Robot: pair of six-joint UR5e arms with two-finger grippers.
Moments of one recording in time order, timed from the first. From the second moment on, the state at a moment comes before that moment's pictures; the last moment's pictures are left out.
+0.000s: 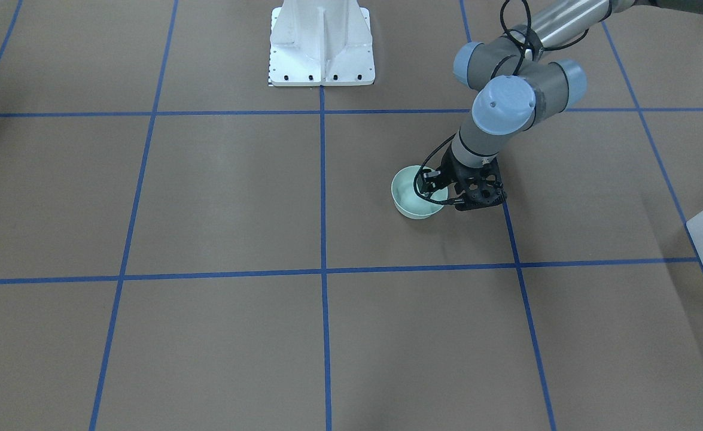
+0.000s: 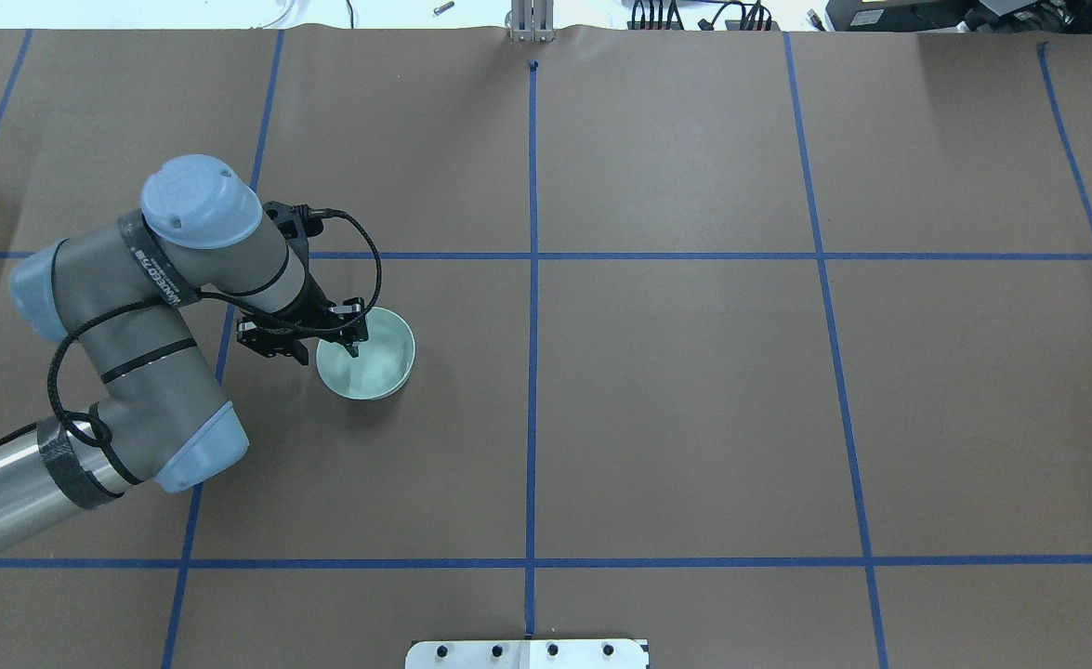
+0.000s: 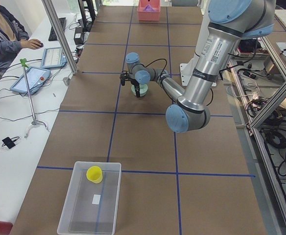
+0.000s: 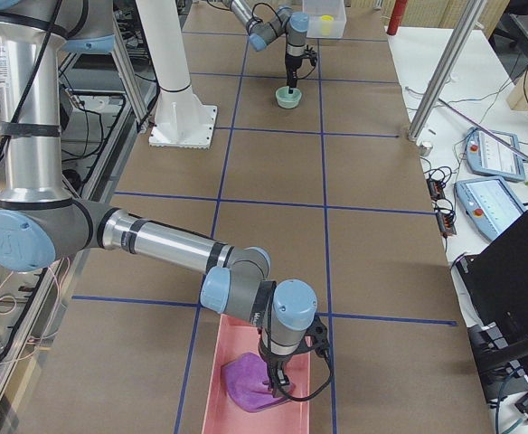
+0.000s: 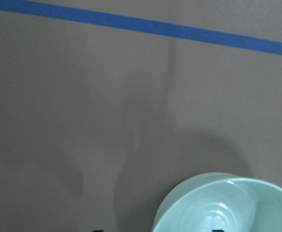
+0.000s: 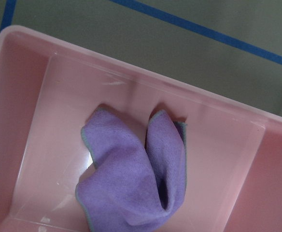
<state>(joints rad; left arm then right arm) -0.66 -2.03 -1.65 -1.73 -2.09 -1.25 1.71 -1.60 1.40 -1.60 2.14 -0.53</state>
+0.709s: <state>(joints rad) -0.80 -2.01 -1.72 -1.72 -2.22 -1.22 1.72 -1.59 1.42 -1.61 2.15 -0.53</state>
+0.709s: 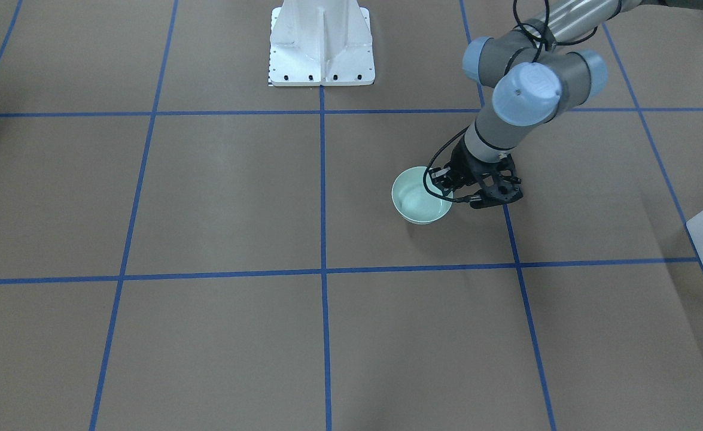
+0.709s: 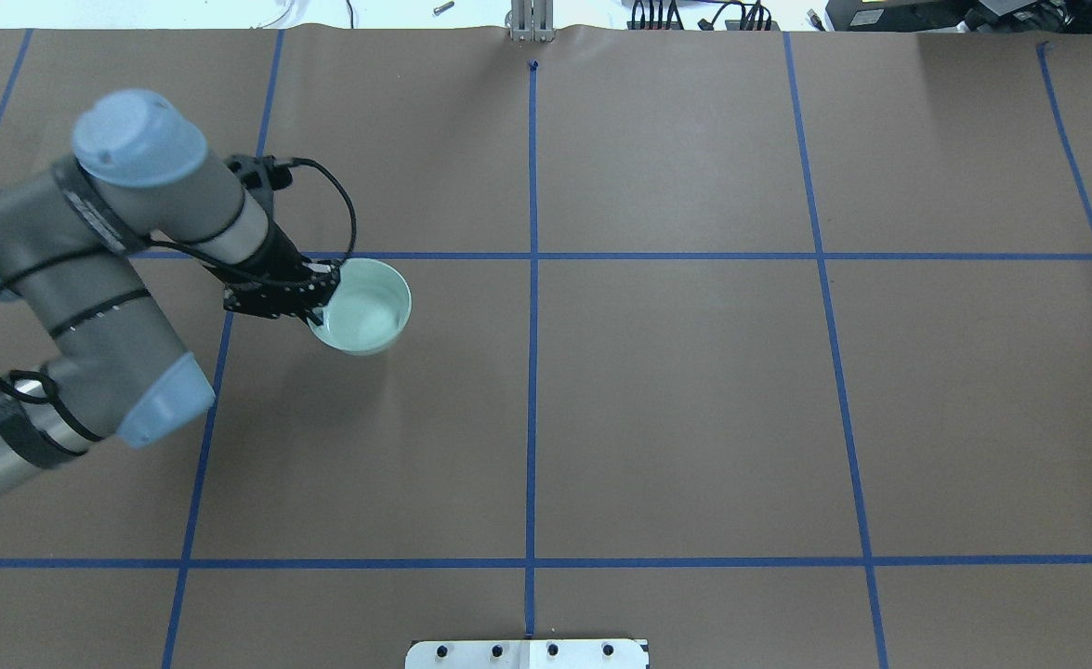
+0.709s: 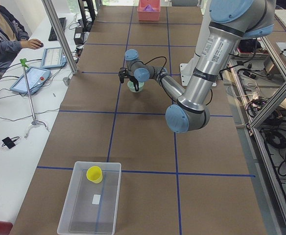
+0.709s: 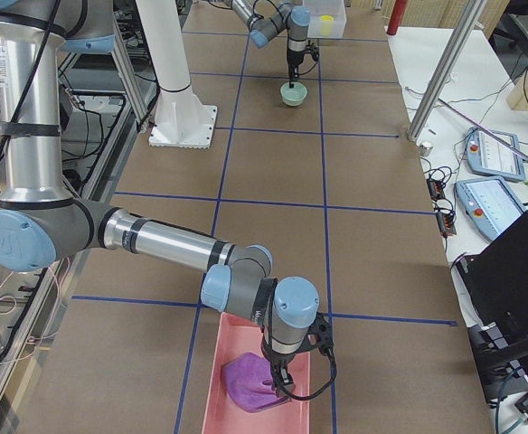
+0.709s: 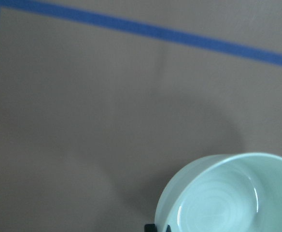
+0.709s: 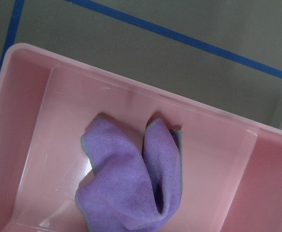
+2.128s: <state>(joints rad) -1.69 -2.01 -0.75 -1.82 -2.38 0.37 1.73 -1.61 1.51 -1.62 2.28 -0.44</state>
